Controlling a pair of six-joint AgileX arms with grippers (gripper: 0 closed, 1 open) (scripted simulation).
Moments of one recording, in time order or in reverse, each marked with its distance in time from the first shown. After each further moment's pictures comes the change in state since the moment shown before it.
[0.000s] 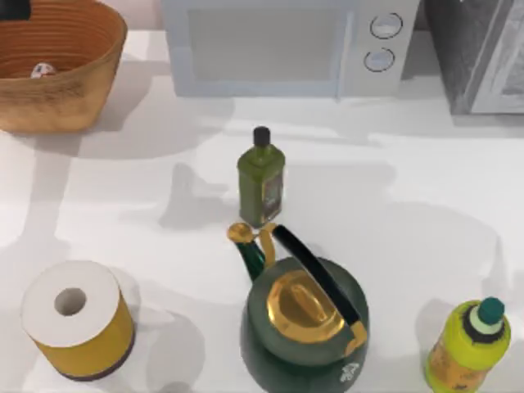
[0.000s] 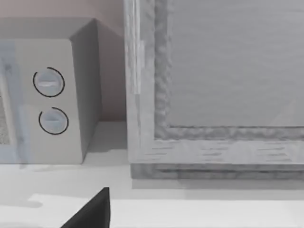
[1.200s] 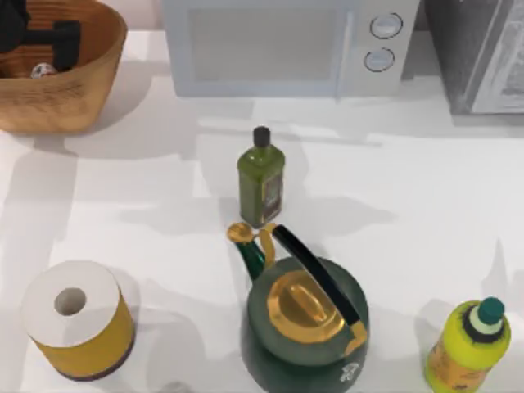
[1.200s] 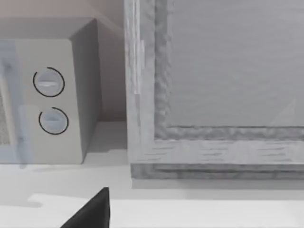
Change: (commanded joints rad) left arm 0.022 0.887 0.825 -0.400 0.019 0.060; right arm 0.000 0.000 0.000 0.000 0.000 0.000
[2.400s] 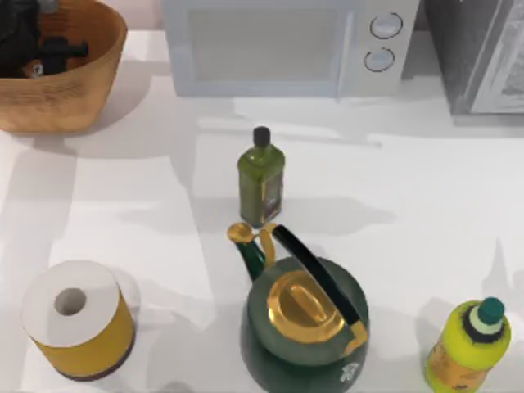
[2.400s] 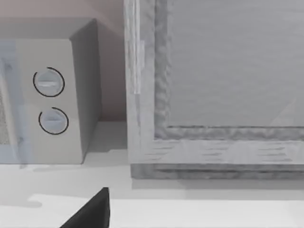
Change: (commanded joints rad) left arm -0.002 0.112 -0.008 0.120 0.000 -0.006; right arm 0.000 0.000 0.000 0.000 0.000 0.000
